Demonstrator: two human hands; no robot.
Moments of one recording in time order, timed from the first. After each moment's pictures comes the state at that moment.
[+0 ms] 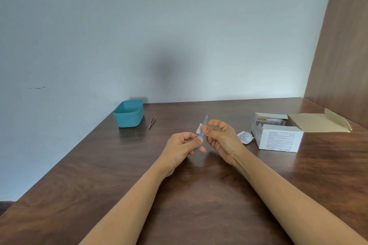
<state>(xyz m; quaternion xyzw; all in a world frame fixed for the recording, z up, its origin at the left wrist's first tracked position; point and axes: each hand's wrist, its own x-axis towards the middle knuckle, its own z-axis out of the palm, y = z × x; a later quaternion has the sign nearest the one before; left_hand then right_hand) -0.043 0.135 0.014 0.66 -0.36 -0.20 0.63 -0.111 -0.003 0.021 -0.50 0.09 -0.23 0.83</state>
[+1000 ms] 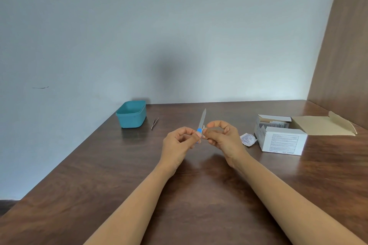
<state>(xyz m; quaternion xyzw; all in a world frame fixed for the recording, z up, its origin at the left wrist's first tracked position) -0.036 0.134 0.012 0.67 -0.32 -0.07 0.67 -0.111 0.005 0.025 -0.62 0.13 -0.29 0.72</state>
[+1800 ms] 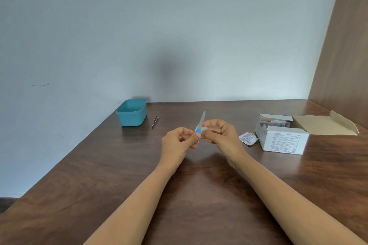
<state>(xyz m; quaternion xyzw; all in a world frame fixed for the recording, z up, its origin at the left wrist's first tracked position) -0.037 0.134 0.012 0.71 -0.28 -0.03 0.64 -0.108 0.005 0.020 -0.69 0.10 -0.29 0.66</state>
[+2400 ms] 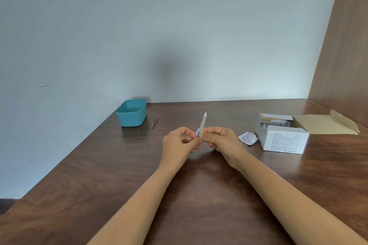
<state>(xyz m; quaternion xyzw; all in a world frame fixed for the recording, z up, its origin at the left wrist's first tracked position) -0.041 0.135 0.013 0.72 -0.31 -0.02 0.62 -0.111 0.005 0.020 -0.66 0.12 -0.20 0.71</state>
